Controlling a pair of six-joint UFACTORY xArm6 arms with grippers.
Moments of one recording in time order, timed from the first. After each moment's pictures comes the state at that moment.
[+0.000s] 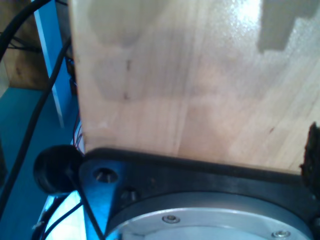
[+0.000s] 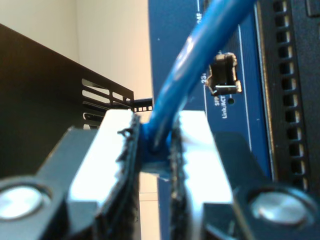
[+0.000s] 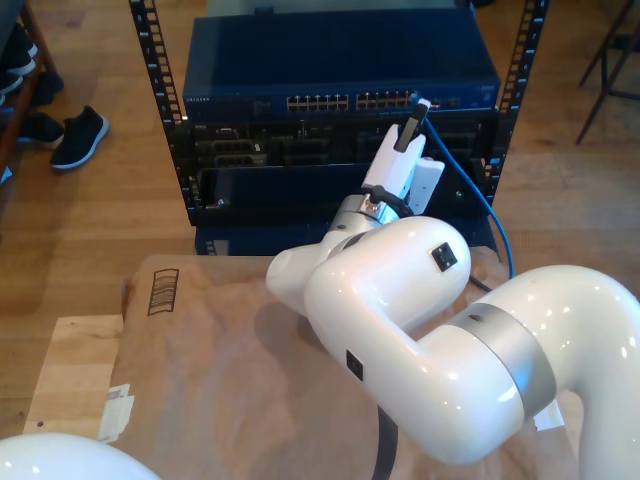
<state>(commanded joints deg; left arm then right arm) 98.2 -30.0 -5.3 6.3 58.6 -4.2 33.5 56.7 -95.9 60.8 -81.8 65.5</state>
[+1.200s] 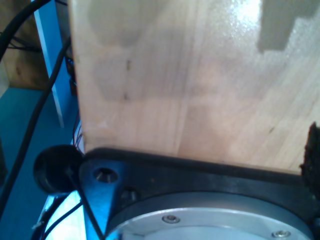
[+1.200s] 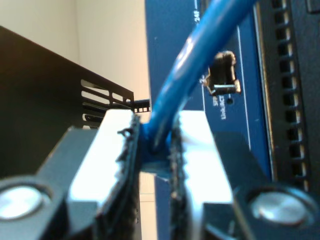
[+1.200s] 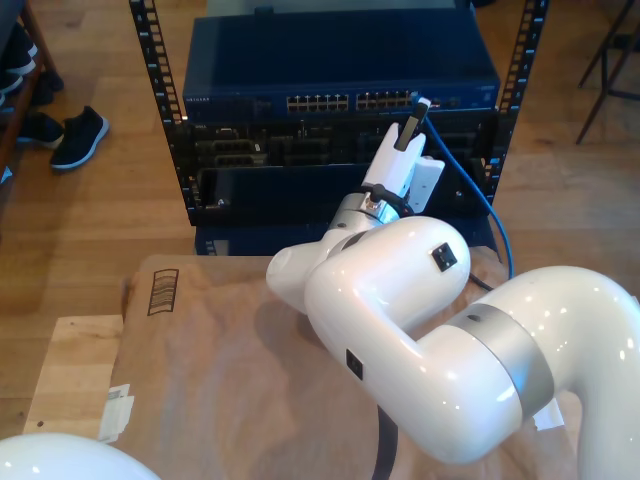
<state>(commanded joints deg) 98.2 -30.0 -5.3 6.4 58.6 -4.2 33.5 57.3 -97.0 60.8 -81.6 65.5</state>
